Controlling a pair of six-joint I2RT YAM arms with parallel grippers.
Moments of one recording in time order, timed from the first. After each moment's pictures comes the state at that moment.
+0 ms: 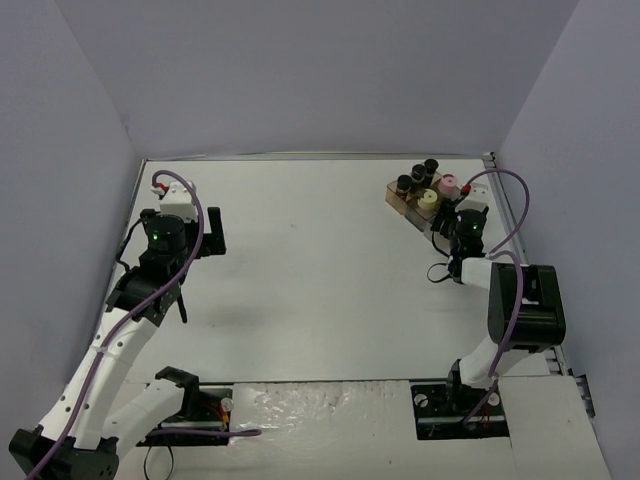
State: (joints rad) left arm -0.31 0.87 0.95 -0.46 -0.30 -0.12; right arm -0.06 1.63 0.63 0.73 0.12 0.09
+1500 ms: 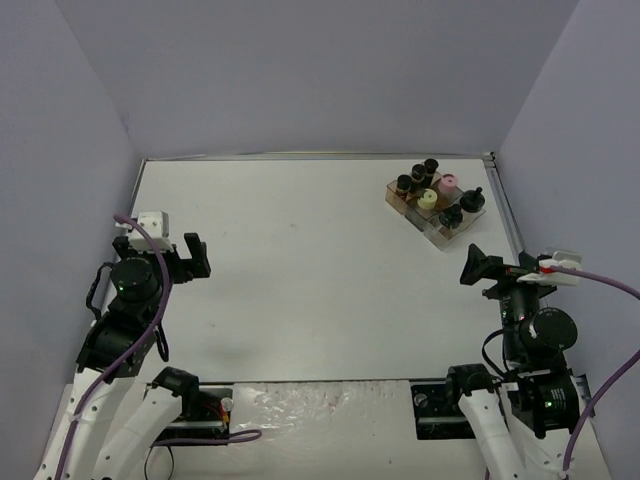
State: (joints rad) left arm -0.31 0.59 0.85 -0.51 -0.29 -0.12; right arm 0.11 0.27 0.79 -0.45 0.20 0.13
